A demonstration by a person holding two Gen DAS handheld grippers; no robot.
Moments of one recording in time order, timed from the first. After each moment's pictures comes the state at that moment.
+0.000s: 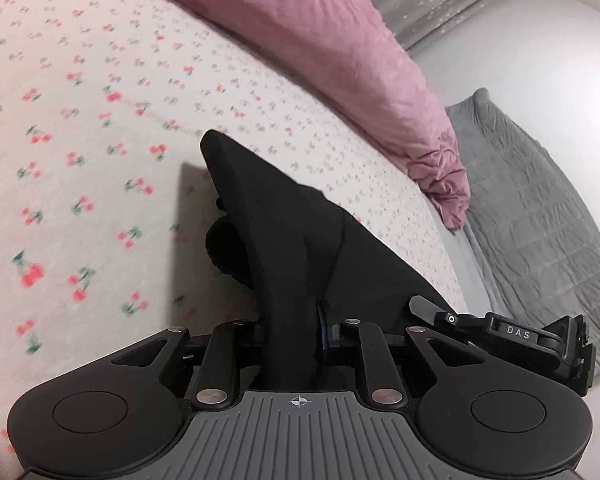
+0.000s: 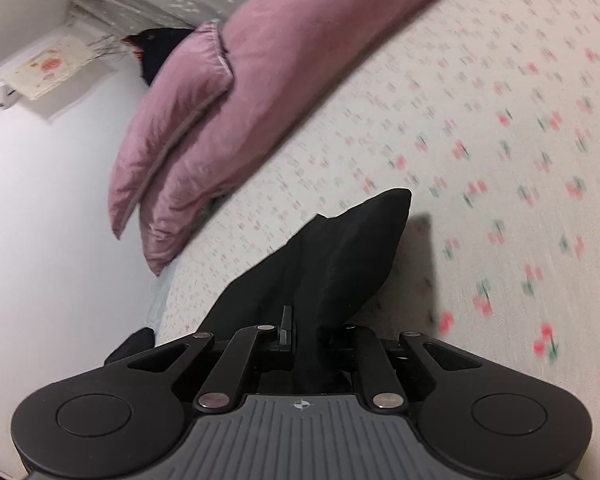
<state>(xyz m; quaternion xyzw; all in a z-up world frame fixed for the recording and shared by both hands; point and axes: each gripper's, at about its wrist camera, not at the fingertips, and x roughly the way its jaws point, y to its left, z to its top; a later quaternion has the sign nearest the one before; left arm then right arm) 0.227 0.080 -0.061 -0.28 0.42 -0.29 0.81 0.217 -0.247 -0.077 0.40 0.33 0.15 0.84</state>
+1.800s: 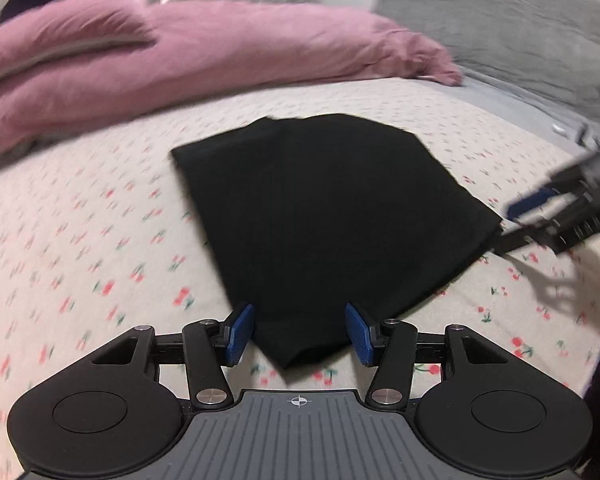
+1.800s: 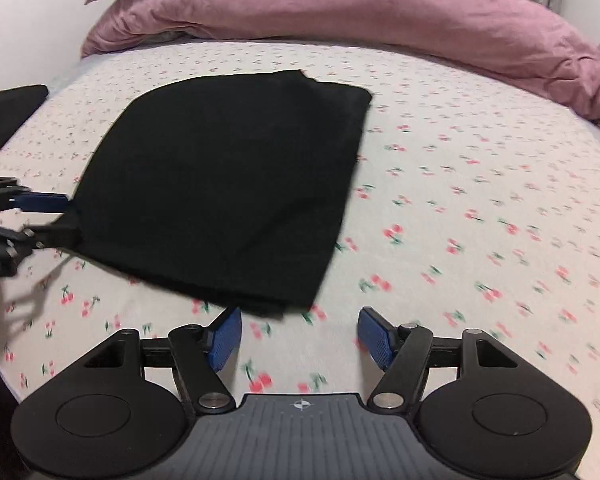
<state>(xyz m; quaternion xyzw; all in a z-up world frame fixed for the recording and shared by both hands) 0.107 0.044 -0.049 0.09 0.35 -0.28 0.89 0.124 -0.222 -0.088 -0.03 0.43 0.07 0.90</state>
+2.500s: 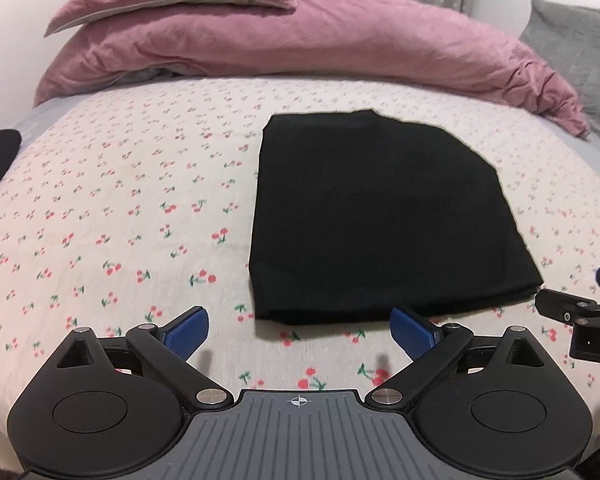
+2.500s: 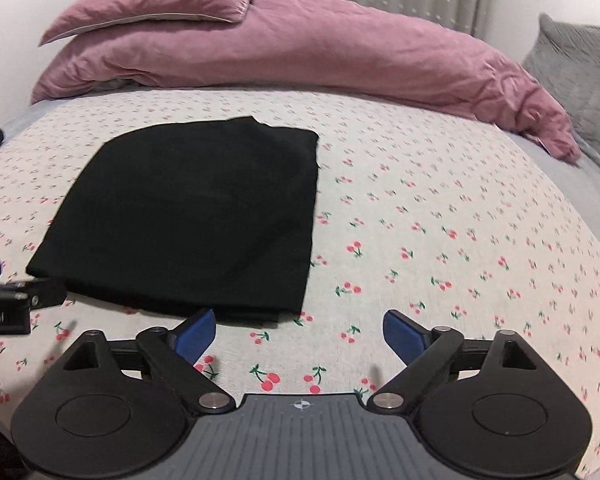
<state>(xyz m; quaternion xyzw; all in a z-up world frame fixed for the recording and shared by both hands) 0.073 0.005 -0.035 0.01 0.39 -0.07 0.92 0.094 -0.200 -0.083 -0.01 0.36 -0.04 0.93</state>
